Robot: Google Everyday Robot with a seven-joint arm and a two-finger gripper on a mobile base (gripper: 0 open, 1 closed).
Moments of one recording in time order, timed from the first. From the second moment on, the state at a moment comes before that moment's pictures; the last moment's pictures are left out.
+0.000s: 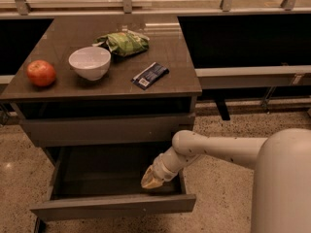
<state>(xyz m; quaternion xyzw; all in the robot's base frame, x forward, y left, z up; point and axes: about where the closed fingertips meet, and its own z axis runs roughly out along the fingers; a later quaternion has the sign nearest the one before) 0.506 0.023 0.440 -0.70 0.63 0.27 0.19</state>
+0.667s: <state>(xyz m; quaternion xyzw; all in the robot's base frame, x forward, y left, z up) 0.499 0.030 0.405 -0.72 0.63 0.25 0.15</state>
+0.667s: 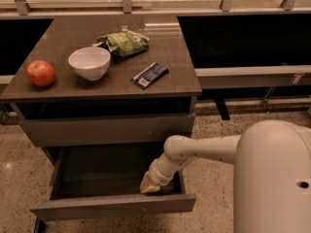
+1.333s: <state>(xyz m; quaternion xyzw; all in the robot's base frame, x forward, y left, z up) 0.460 0.038 0.410 -0.72 0.60 0.31 0.15</state>
